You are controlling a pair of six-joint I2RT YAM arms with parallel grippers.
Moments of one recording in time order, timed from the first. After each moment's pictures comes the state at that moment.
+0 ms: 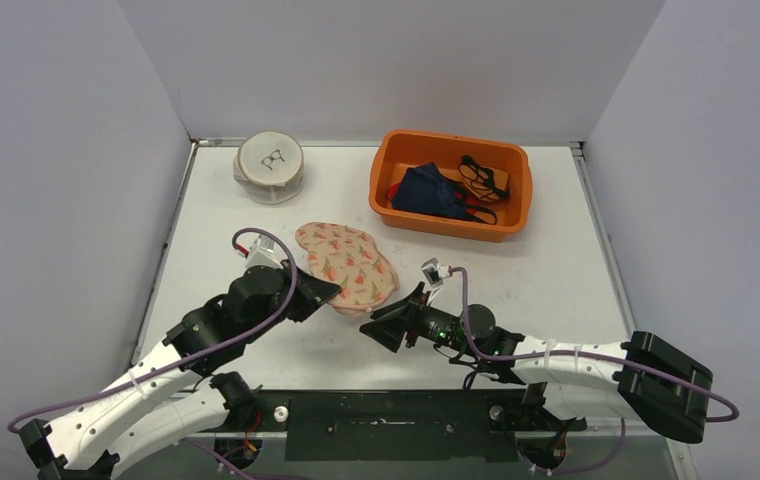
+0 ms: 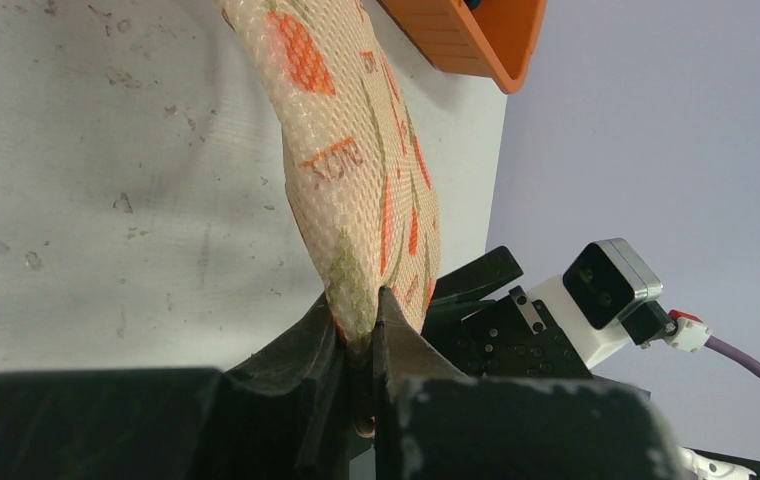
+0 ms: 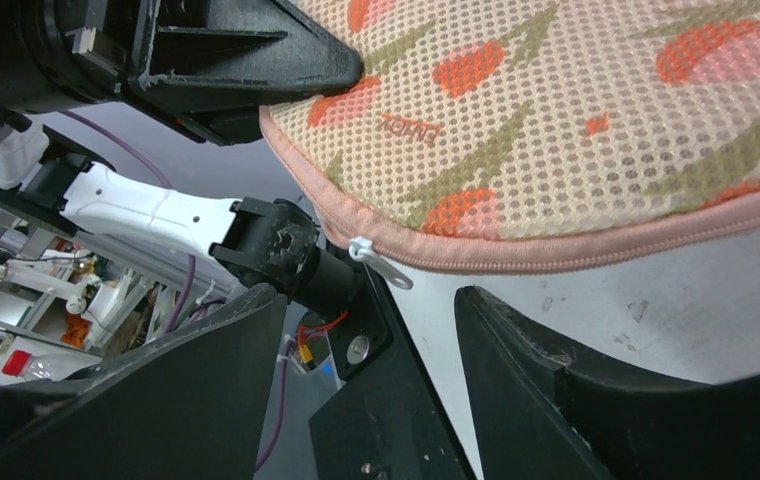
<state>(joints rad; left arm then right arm) -0.86 0.69 0.75 -0.55 -0.24 -1.30 1.07 1.11 0.28 0.87 -0.12 0.78</state>
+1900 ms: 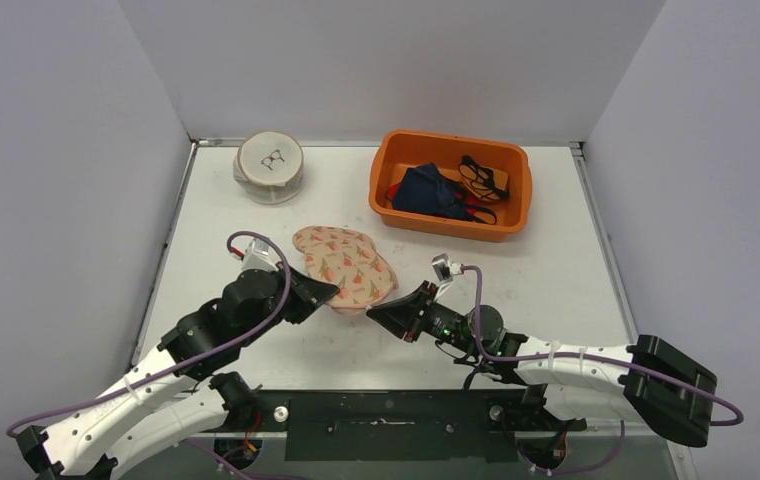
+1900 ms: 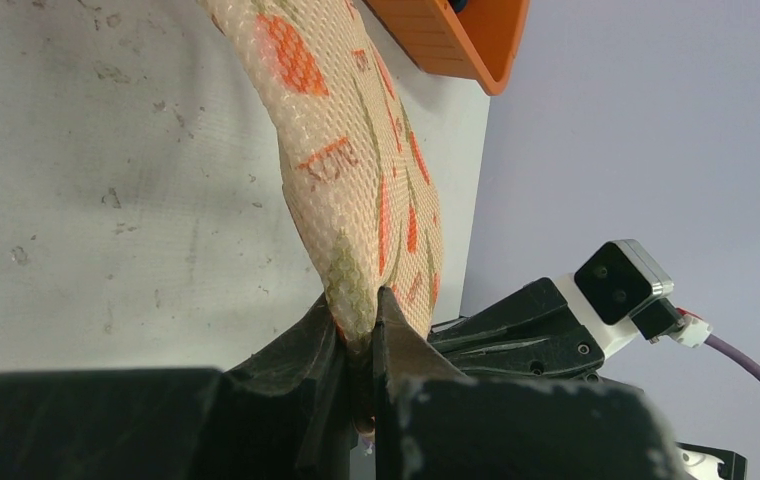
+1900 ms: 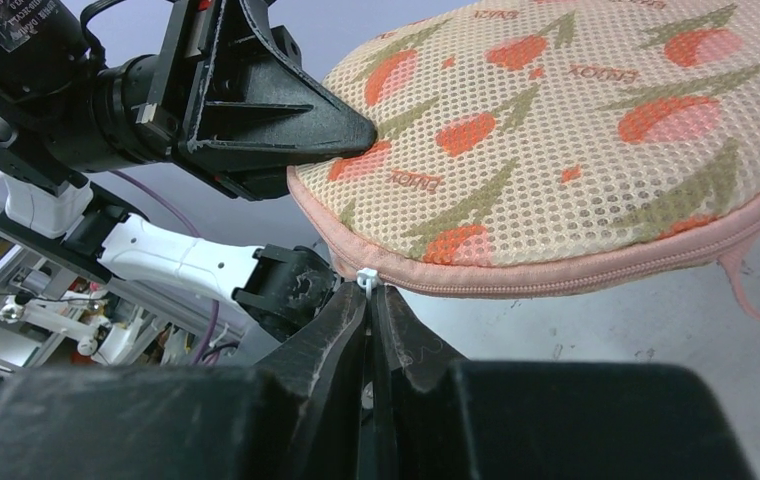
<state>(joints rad) -0.86 0.65 0.74 -0.55 -0.23 -1.32 1.06 1.09 0.28 0.95 -0.07 0.79</state>
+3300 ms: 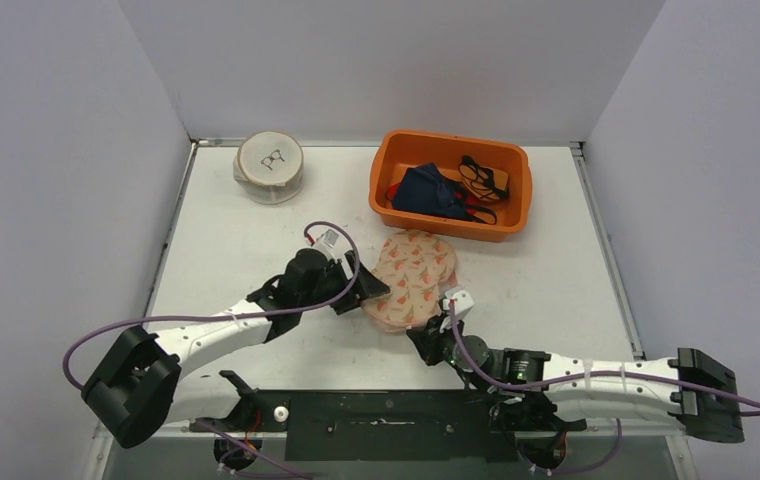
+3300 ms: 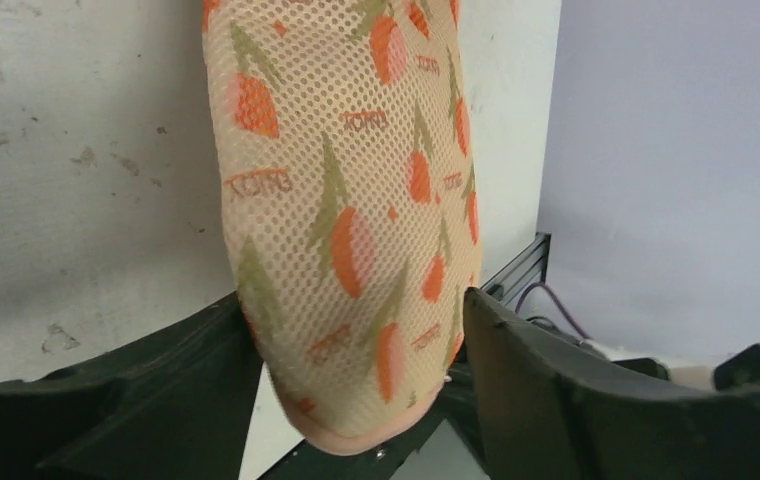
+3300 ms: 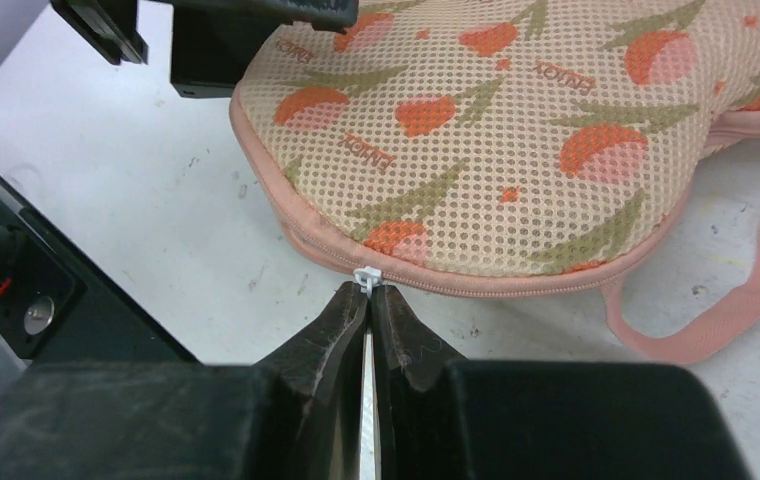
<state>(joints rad) -0.72 1.23 0.55 0.16 0.21 -1.11 1.32 0.78 0.25 0.15 0.55 0.58</state>
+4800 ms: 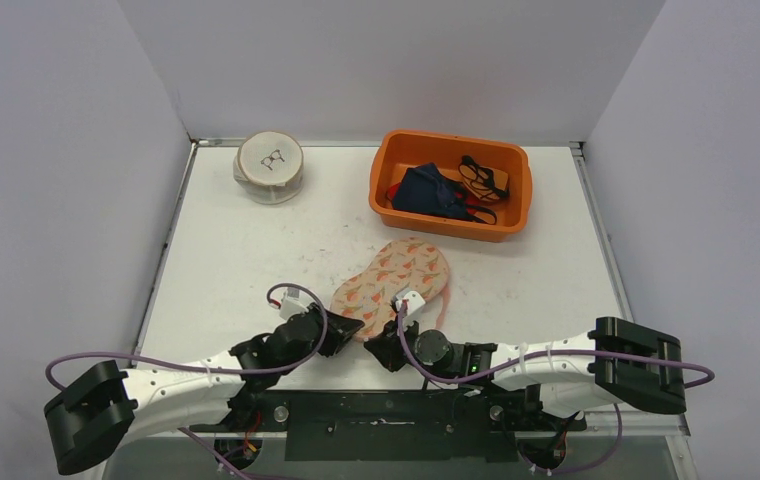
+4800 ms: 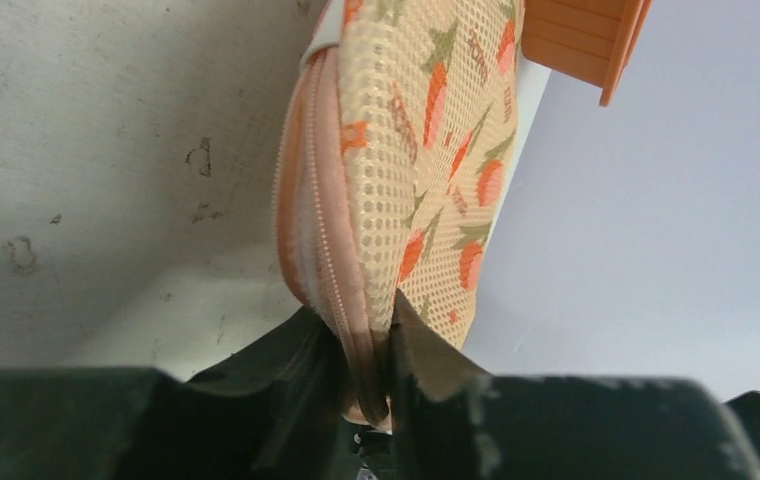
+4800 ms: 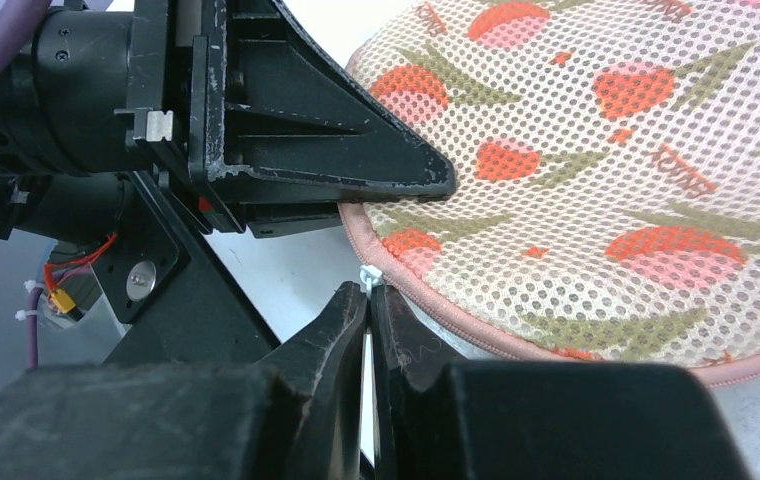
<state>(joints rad) -1.02 0.92 0.16 0.23 -0.30 -1.67 1.32 1.28 0.37 0.54 0.31 0.59</state>
